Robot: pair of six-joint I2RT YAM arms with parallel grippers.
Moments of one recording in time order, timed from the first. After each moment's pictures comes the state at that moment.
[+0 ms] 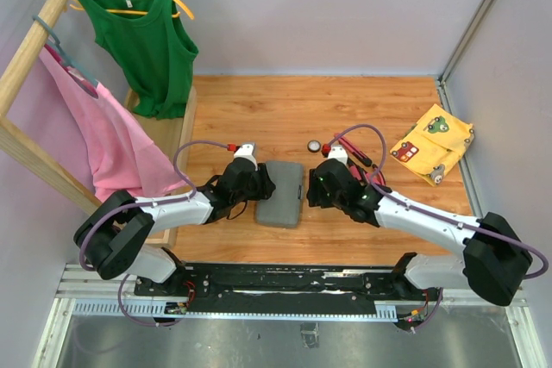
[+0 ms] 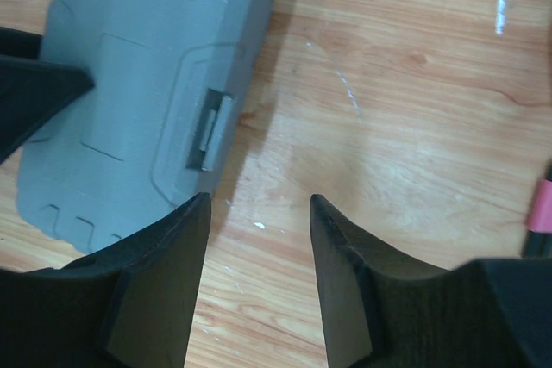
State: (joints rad) left arm -0.74 1.42 0.55 0.25 -0.19 -0.62; right arm 0.85 1.23 0.69 -0.27 0.31 0.59
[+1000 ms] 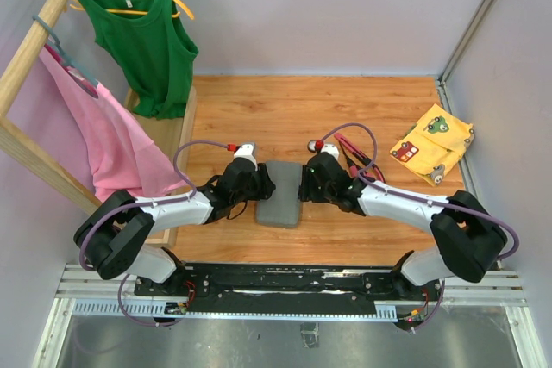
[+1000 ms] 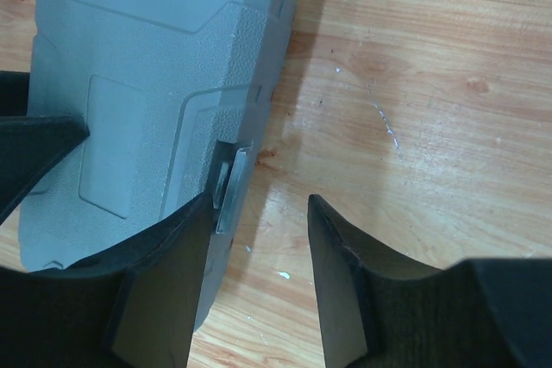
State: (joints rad) left arm -0.74 1.42 0.55 0.25 -0.19 -0.62; right arm 0.80 1.43 0.73 -0.13 0.19 0.64
